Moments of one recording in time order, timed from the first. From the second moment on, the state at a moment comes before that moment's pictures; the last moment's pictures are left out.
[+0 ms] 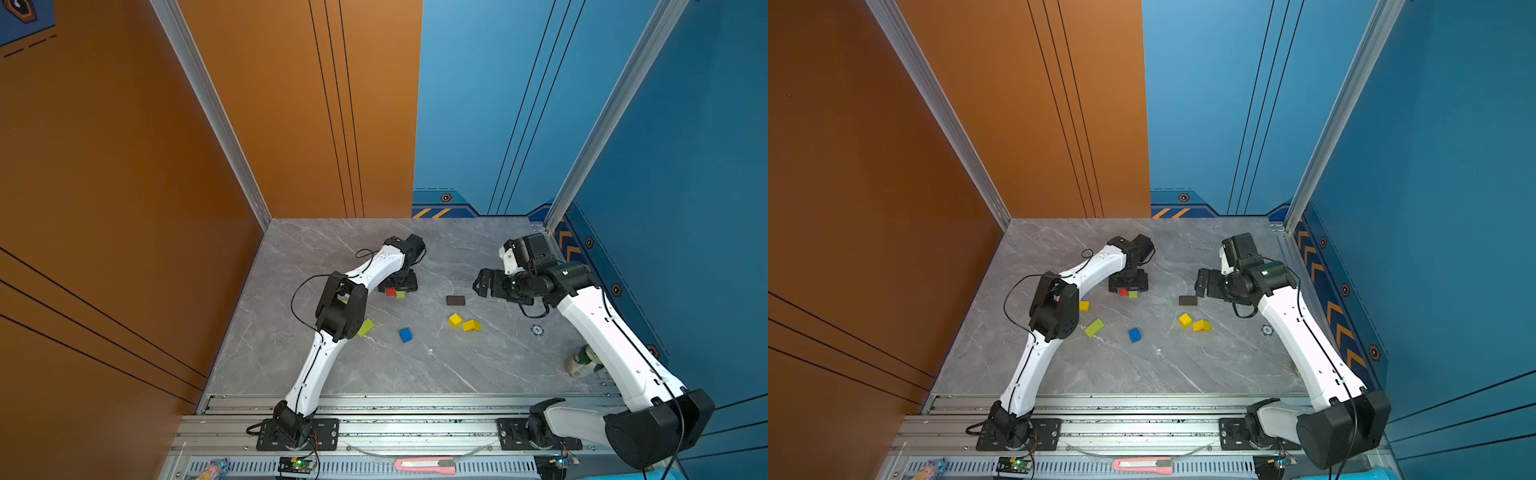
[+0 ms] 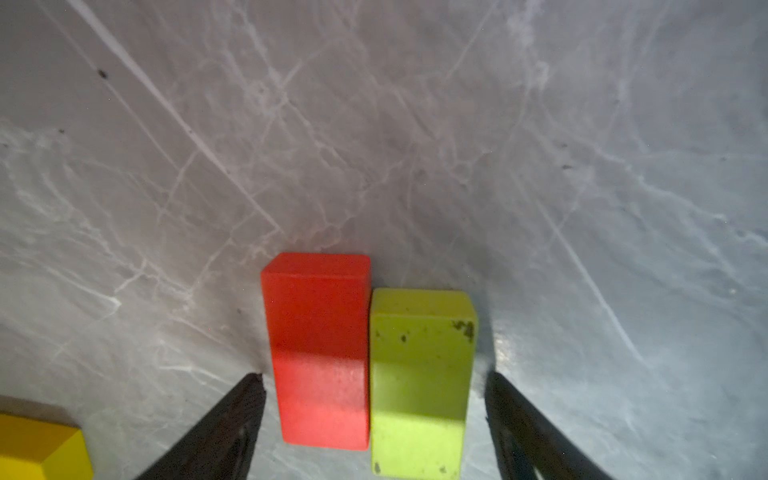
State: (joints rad) left arm -0.58 2.44 2.15 -1.18 -0.14 -0.65; right arm 0.29 1.28 1.32 -1.05 -0.11 0.42
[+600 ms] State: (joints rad) left arm -0.58 2.33 2.08 -1.18 -0.13 -0.65; right arm 0.29 1.31 1.32 -1.05 -0.12 0.42
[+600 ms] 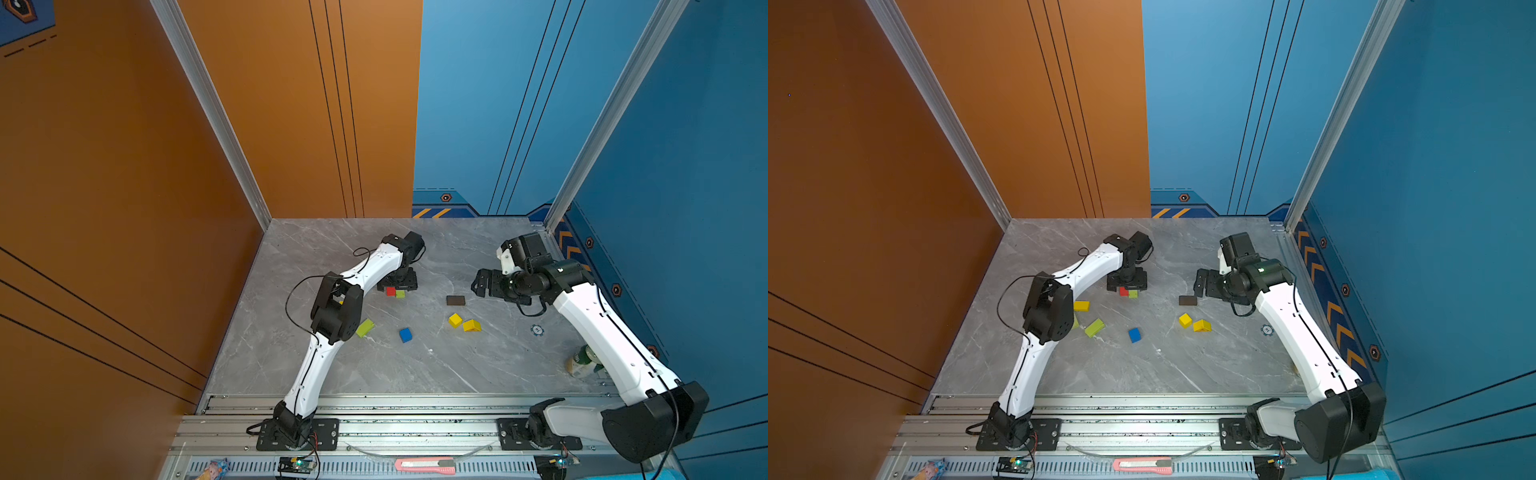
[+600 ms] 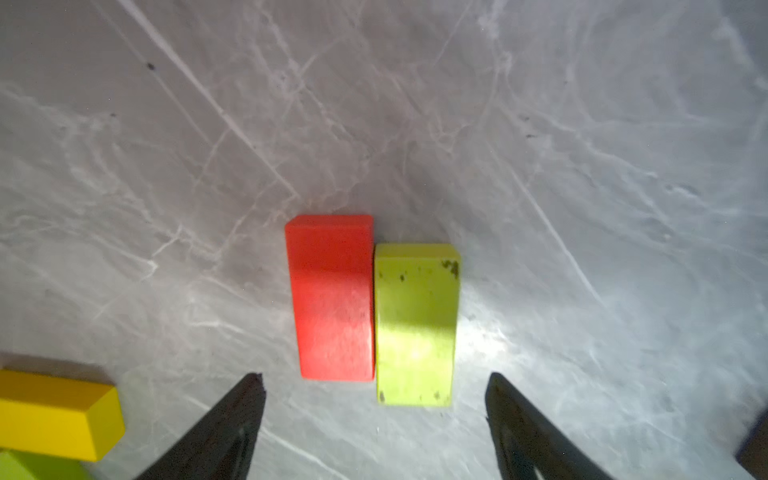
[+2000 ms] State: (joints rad) left arm -0.59 2.19 1.78 -1.04 -0.17 -0.72; right arm 0.33 1.28 1.35 -1.07 -0.13 0.42
